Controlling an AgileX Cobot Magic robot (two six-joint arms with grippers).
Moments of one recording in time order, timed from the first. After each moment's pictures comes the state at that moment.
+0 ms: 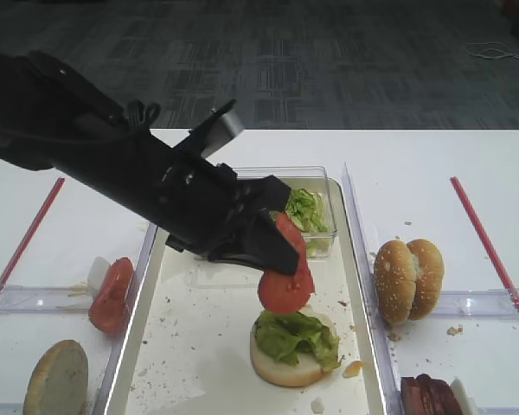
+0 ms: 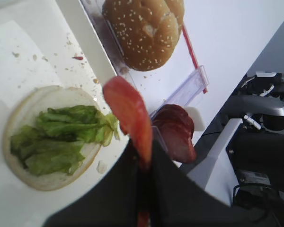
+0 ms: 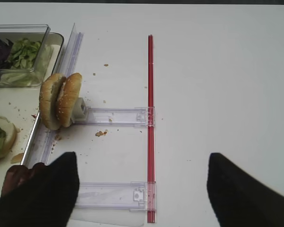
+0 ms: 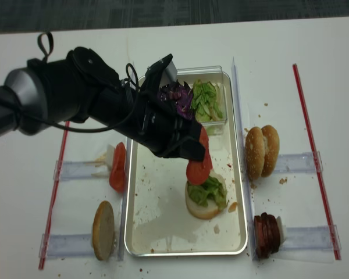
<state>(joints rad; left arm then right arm) -0.49 1.70 -1.04 -1.12 0.90 0.65 -0.04 -0.01 -0.48 0.06 1.12 -0.06</state>
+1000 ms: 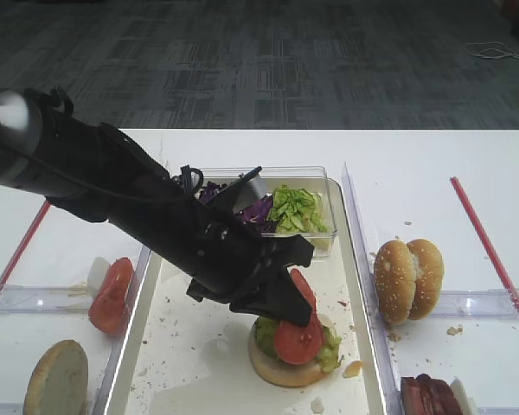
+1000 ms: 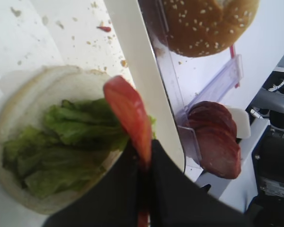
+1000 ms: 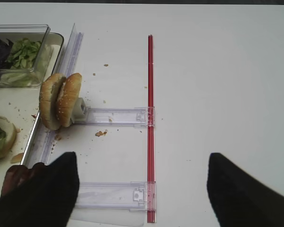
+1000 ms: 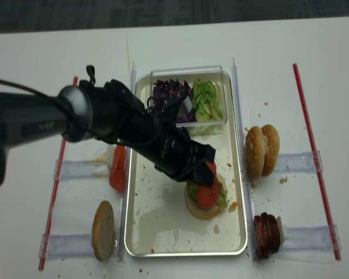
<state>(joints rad) -0.55 1.89 -1.04 -1.21 0.85 0.70 -0.04 -0.01 -0.48 0.06 1.12 -0.06</state>
